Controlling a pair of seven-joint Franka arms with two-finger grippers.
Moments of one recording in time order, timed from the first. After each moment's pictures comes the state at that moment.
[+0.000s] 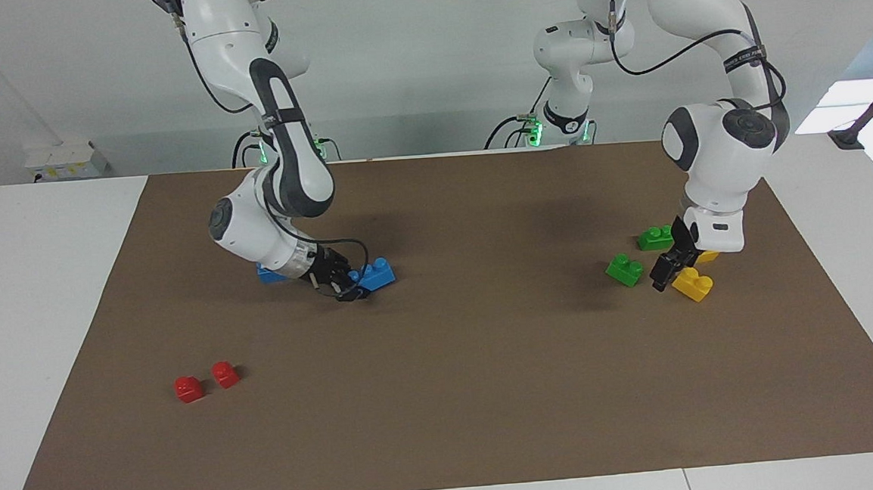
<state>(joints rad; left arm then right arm) 0.06 0.18 -0.11 -1.93 0.06 2.26 -0.52 0.17 0.29 0.01 -2.13 0.82 2.28 0.77</state>
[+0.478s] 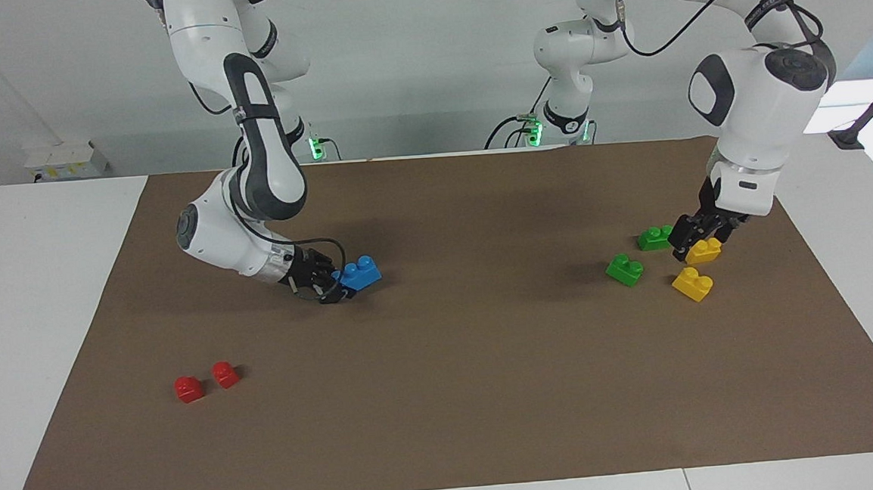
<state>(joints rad) 0.06 0.08 -0.10 -1.77 0.06 1.99 -0.27 0.12 0.29 0.01 -2.03 0.74 2.14 0.79</state>
